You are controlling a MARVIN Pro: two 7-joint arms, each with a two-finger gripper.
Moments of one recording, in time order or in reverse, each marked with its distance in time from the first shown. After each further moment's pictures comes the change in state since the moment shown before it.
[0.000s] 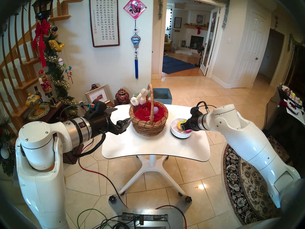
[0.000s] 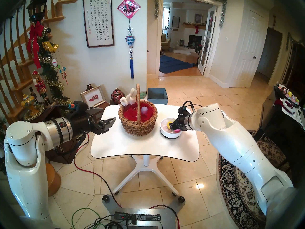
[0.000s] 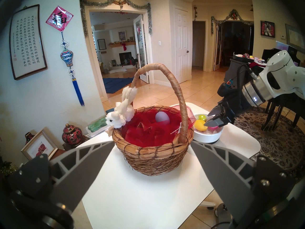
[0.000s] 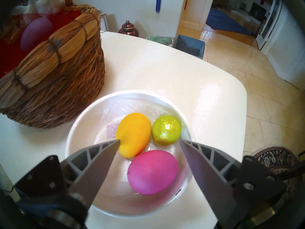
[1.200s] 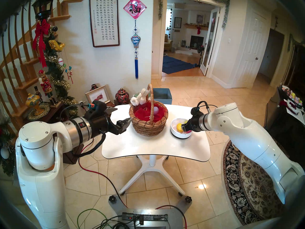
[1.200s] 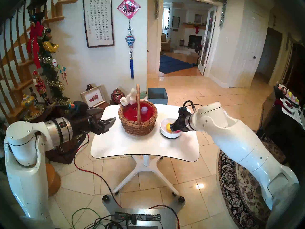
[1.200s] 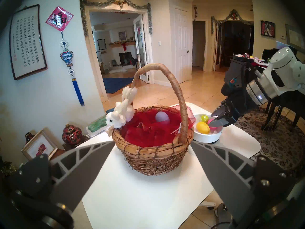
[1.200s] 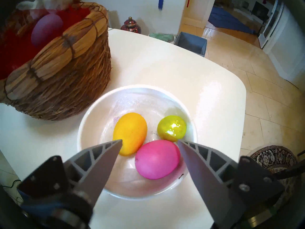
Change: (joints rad) left arm 0.000 0.000 0.000 0.000 0.000 0.000 0.000; right arm 0.031 0.080 -0.062 -0.058 0.148 0.000 -0.096
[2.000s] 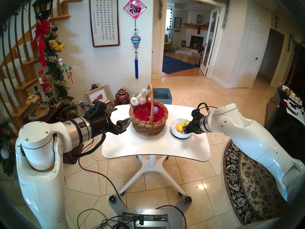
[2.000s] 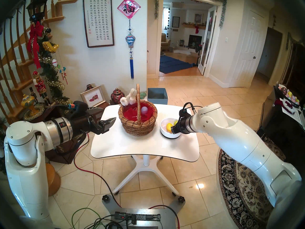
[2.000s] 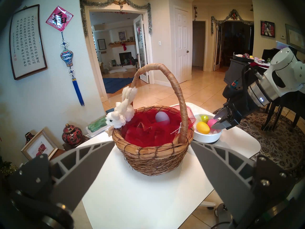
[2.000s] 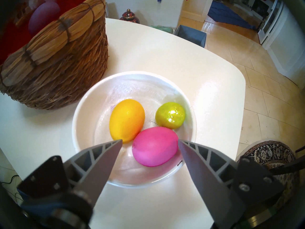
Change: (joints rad) left arm 0.000 0.000 0.000 0.000 0.000 0.000 0.000; right arm 0.034 0.040 -0.068 -0.004 0.080 0.000 -0.060
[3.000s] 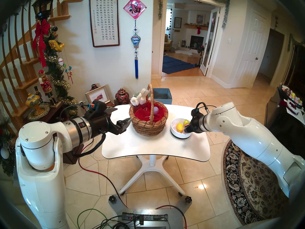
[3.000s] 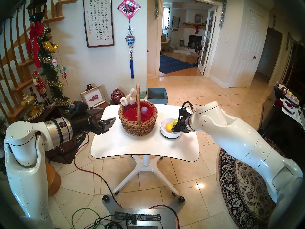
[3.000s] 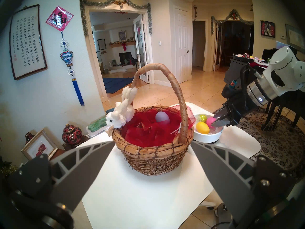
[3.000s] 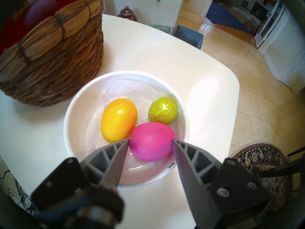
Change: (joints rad) left arm 0.000 0.000 0.000 0.000 0.000 0.000 0.000; right arm 0.067 0.022 -0.067 -0.011 0.004 0.000 -0.044
